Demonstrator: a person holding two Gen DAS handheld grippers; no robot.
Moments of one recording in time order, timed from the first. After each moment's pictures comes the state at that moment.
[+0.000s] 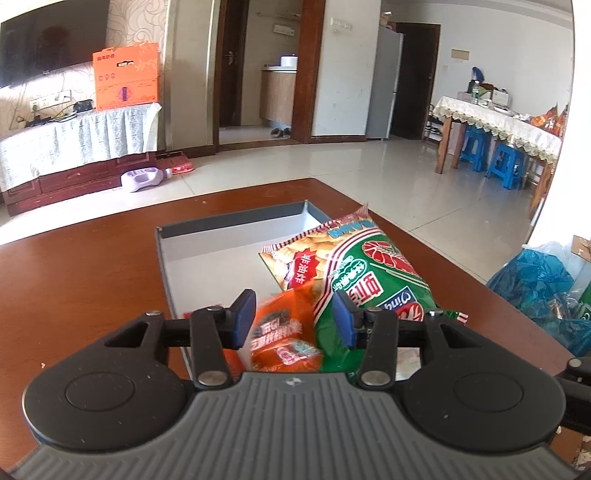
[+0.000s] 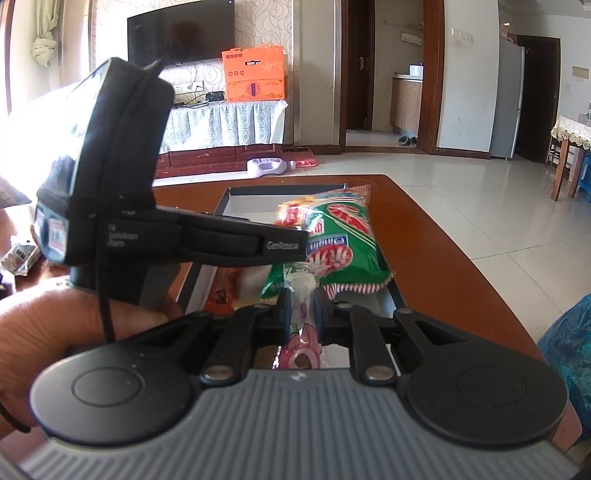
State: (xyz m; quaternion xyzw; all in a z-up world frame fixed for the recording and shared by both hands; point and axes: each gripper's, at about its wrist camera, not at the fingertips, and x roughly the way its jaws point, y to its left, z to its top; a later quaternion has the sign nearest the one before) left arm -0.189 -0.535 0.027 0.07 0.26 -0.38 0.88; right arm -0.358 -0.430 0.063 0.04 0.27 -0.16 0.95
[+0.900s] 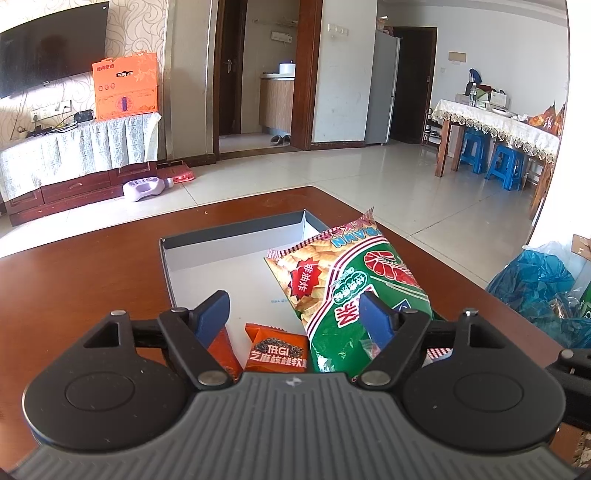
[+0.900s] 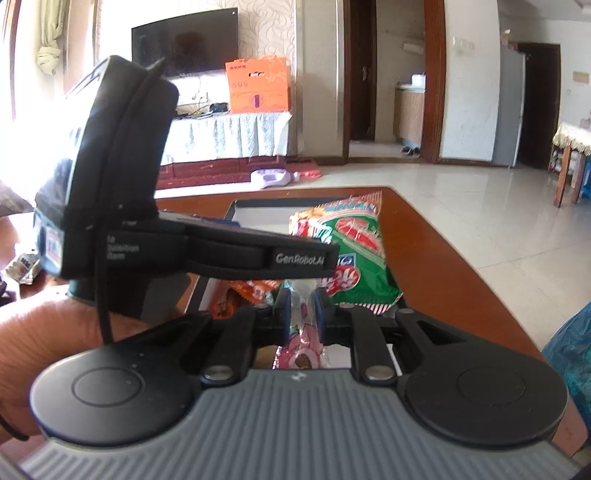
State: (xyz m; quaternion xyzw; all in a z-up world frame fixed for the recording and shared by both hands) left arm -0.201 -0.533 0.033 0.07 0.25 -0.38 0.89; right arm -0.355 -0.430 0.063 0.04 0.25 -0.16 0.96
